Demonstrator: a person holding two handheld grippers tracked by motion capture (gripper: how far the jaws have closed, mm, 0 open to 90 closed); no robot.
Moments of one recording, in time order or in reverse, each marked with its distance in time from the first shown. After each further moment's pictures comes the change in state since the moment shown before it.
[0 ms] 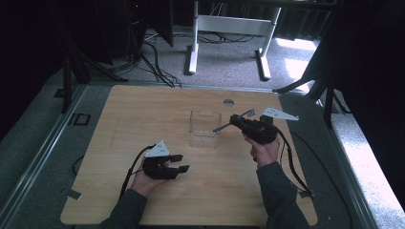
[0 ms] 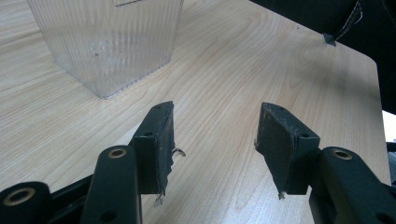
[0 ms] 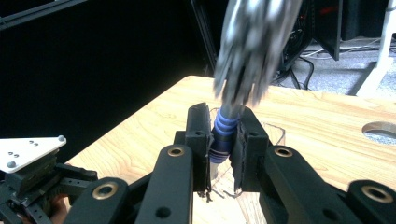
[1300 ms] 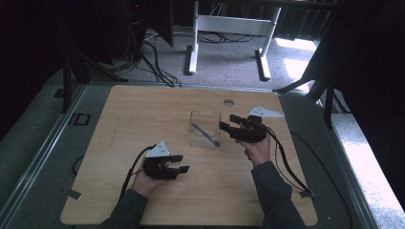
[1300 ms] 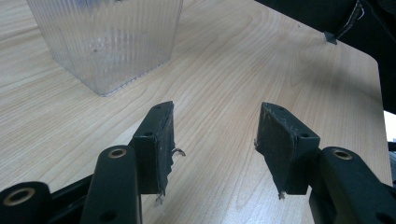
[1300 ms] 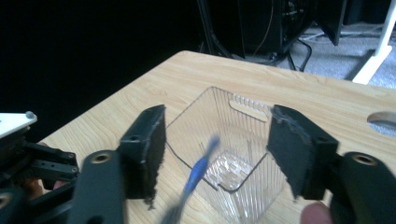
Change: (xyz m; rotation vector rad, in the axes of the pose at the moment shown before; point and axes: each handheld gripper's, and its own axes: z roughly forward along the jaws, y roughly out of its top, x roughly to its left) left arm 0.000 -0.001 0.002 0.005 -0.001 -0.004; right arm 0.001 -0.007 0.028 0.097 -0.014 -0.066
